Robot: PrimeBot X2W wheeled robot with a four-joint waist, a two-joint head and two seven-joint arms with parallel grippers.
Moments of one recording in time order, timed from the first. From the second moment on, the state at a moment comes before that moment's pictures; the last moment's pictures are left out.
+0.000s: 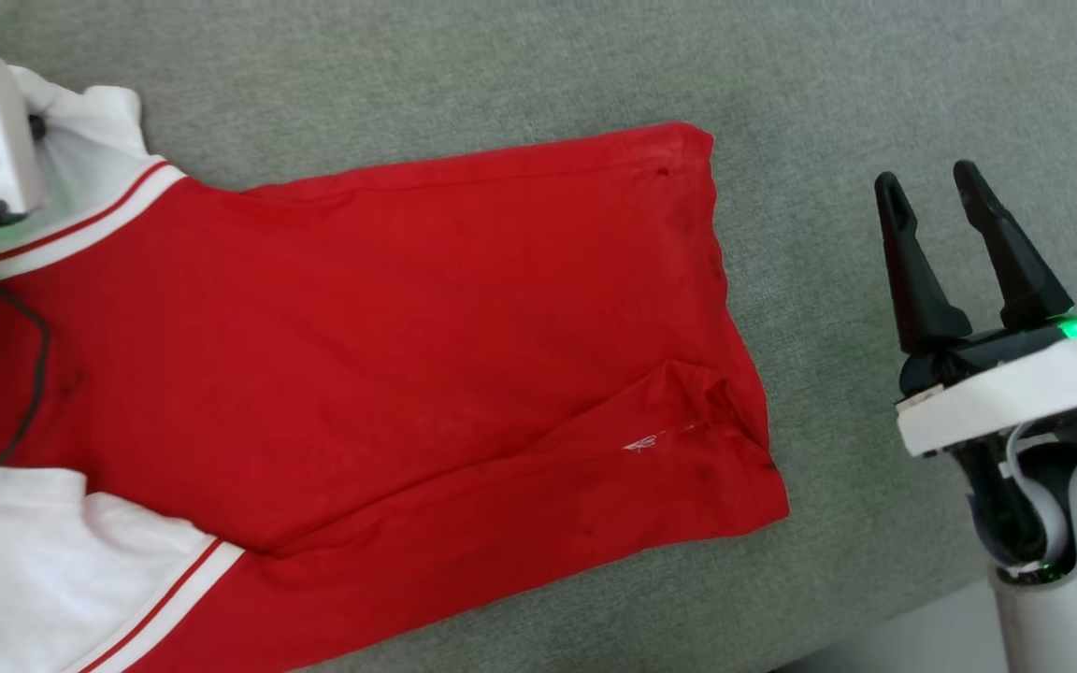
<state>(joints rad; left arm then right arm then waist) -1.00 0.74 -0.44 0.37 -0.82 0.10 0.96 -0.34 -0.11 0.05 -0.08 0.36 0.13 0.04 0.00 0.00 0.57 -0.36</state>
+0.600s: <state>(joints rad) -1.00 0.59 -0.47 0.32 -0.83 0.04 0.78 -0.66 -0.27 0.19 0.37 0.59 0.13 0.49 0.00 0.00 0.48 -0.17</state>
